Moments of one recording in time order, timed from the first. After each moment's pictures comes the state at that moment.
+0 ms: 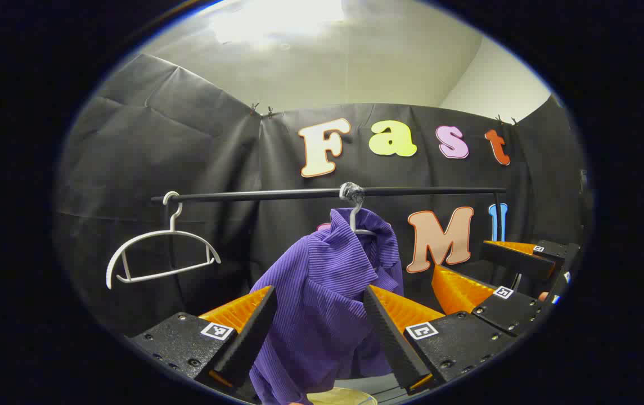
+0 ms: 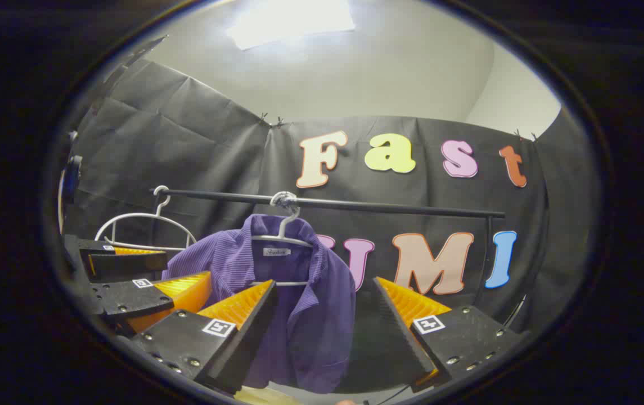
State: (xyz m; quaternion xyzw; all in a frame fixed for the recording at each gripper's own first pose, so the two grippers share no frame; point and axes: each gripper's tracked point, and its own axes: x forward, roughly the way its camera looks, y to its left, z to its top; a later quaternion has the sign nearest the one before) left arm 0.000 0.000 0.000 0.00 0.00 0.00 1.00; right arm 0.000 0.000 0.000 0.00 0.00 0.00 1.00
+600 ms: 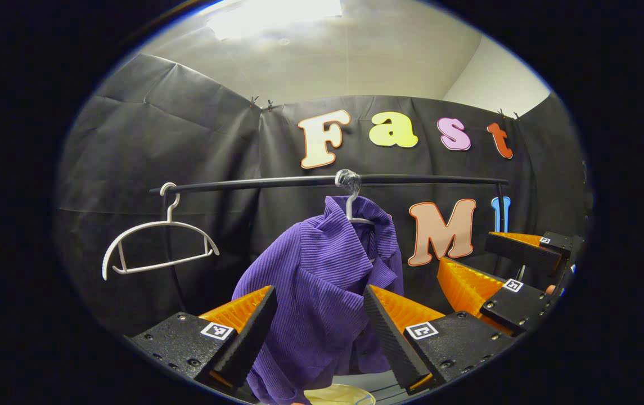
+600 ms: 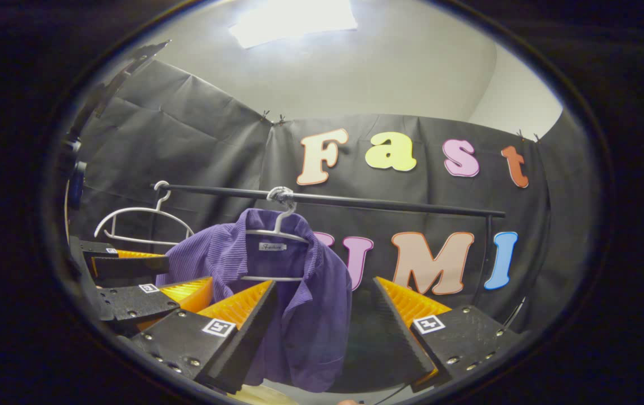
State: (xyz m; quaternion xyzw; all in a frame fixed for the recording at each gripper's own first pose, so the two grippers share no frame) left arm 0.012 0.000 -0.003 0.01 0.03 0.00 1.00; right arm 0.001 -0.012 -0.001 -0.01 0.00 0.00 1.00
